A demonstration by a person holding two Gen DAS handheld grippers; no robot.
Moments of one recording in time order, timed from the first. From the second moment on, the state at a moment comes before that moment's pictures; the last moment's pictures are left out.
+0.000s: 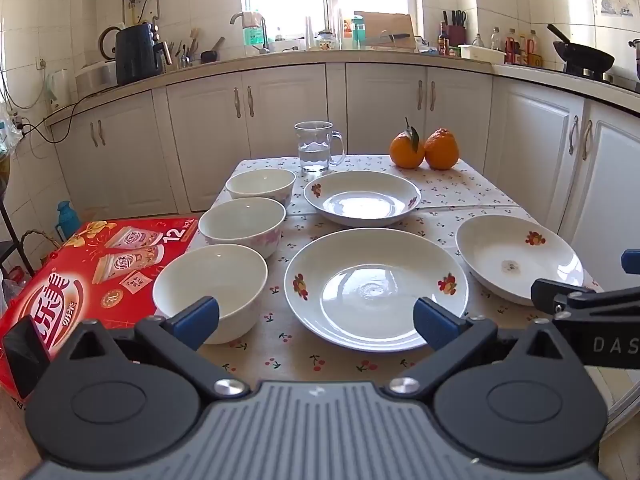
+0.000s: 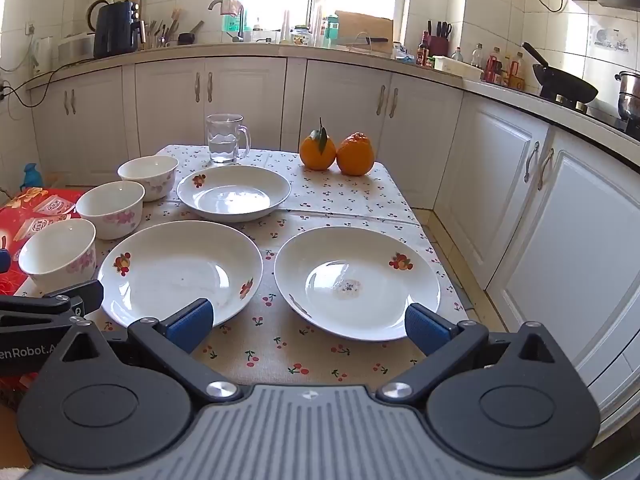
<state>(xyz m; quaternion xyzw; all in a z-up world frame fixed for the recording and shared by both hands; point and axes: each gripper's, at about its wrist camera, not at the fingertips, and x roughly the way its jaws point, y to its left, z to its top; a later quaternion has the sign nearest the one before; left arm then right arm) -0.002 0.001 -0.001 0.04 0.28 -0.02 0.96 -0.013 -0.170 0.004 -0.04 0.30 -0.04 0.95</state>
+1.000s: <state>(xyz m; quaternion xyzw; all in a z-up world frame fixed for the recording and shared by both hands) -0.003 0.003 0.001 0.04 0.27 -0.02 0.96 -0.017 -0.167 0.009 -0.05 0.30 -0.04 0.95</state>
